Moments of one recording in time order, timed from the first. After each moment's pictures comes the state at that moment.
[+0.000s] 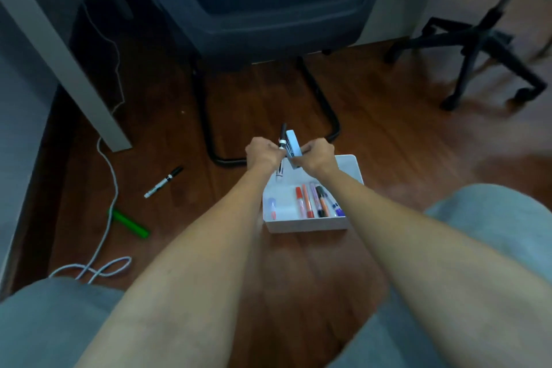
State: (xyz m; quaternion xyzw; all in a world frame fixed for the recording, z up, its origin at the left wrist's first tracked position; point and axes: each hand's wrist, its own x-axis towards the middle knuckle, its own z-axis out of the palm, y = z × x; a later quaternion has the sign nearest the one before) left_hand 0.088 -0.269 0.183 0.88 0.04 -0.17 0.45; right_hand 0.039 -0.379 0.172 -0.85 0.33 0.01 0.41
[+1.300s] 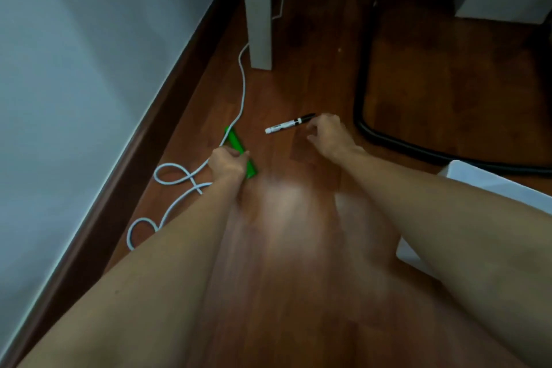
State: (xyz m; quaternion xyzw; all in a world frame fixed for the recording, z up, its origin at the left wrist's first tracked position) left_hand 0.134 0.062 -0.001 0.80 0.43 0.00 0.43; right_hand 0.214 -0.137 0.007 -0.96 -0.07 0.13 0.26
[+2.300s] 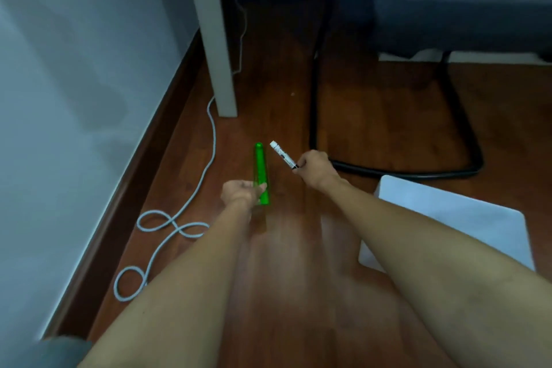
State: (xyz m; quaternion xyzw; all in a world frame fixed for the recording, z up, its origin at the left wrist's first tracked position) left_hand 0.130 -0.016 0.054 0.74 0.38 -0.08 0.55; right_hand 0.180 -0.187 0.065 -0.94 0.05 0.14 0.32
